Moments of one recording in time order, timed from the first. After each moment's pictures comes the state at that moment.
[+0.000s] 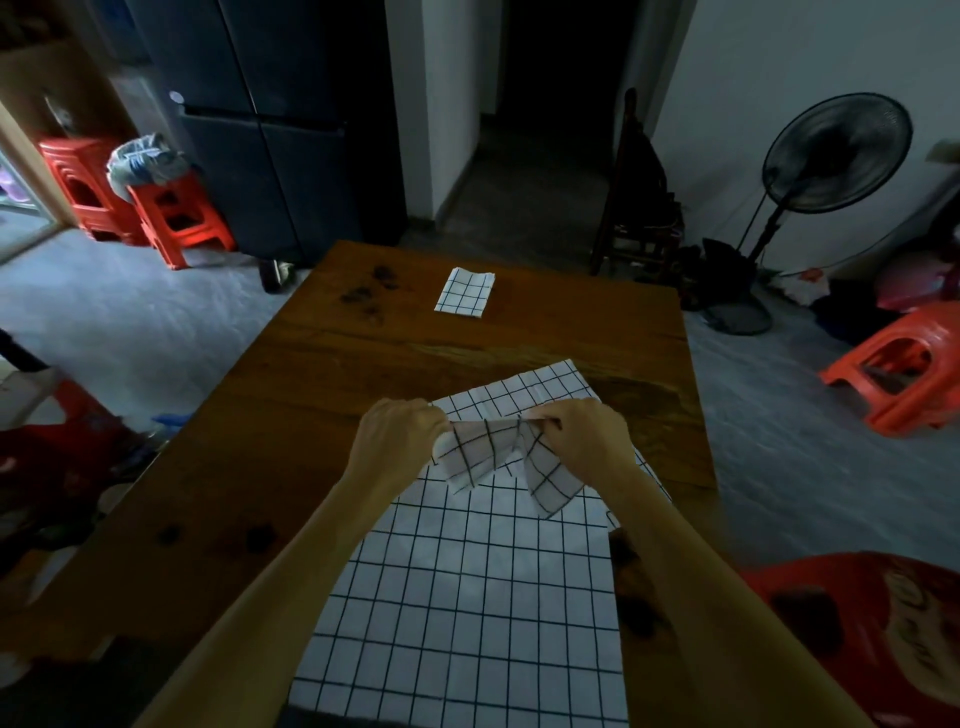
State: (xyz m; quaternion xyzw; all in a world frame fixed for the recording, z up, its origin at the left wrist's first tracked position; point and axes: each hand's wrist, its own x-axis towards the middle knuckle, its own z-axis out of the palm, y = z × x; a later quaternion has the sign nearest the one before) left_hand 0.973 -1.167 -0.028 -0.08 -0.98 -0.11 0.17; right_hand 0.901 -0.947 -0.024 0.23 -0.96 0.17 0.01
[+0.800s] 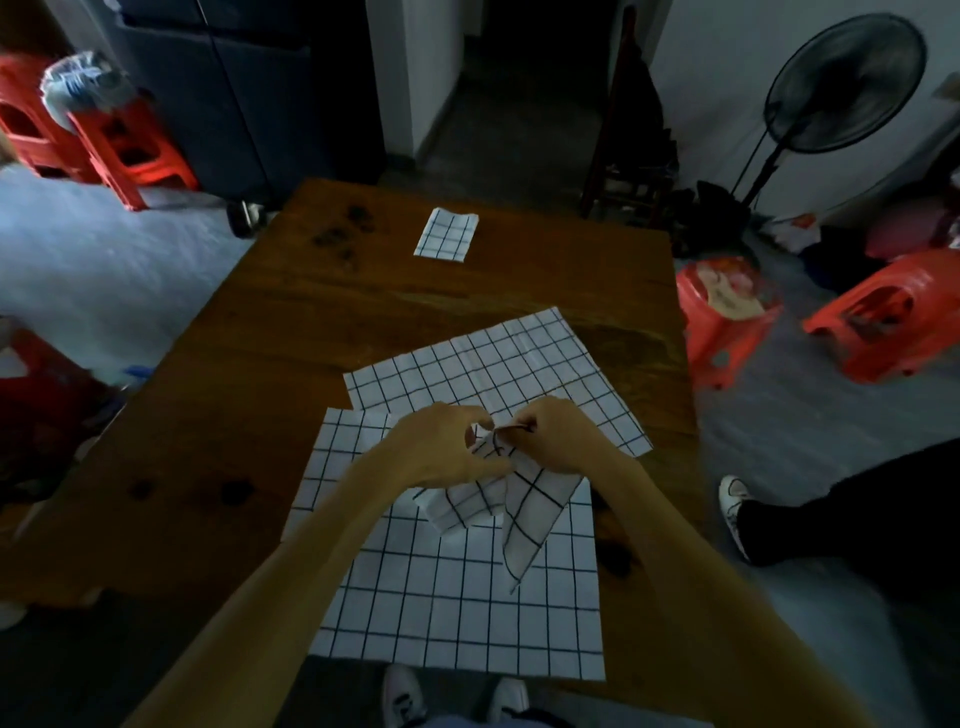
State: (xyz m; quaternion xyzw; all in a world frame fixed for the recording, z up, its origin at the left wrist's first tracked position) left_hand 0.978 -1.116 -0.044 -0.05 -0.96 -0.22 -0.17; right_hand 0.915 -0.938 -0.072 0.24 -0.91 0.27 -0.20
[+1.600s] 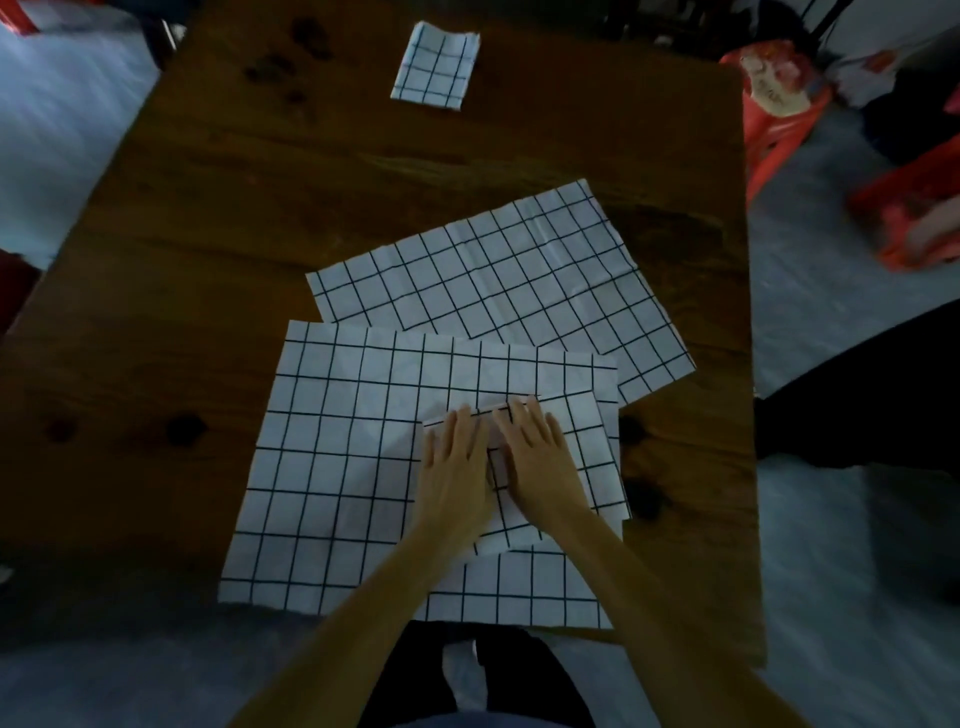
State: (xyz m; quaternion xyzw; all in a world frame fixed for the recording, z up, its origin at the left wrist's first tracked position) left_hand 1.027 -1.071 -0.237 0.03 -0.97 -0.14 -0.19; right_hand 0.984 -0.942 -0.252 0.23 -0.95 0.11 -0.17
